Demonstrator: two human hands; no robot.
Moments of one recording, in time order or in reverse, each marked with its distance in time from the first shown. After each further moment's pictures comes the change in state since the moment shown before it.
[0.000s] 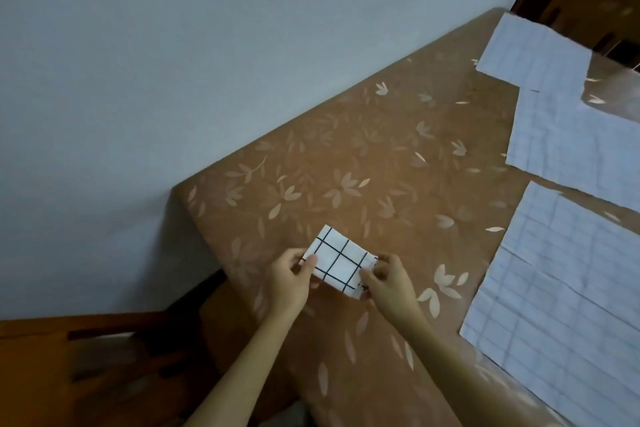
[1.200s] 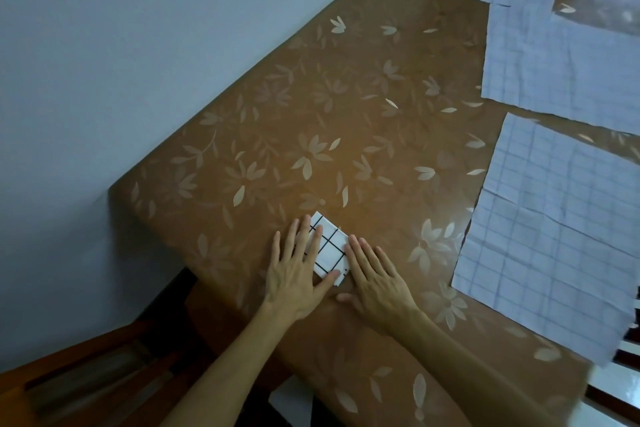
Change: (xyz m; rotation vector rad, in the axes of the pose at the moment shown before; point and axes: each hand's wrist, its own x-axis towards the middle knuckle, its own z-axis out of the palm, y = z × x) left_hand 0.035 -0.065 0.031 1.264 -0.397 0.632; right_hand 0.010 0.086 0.014 -1.162 -0.121 -0.466
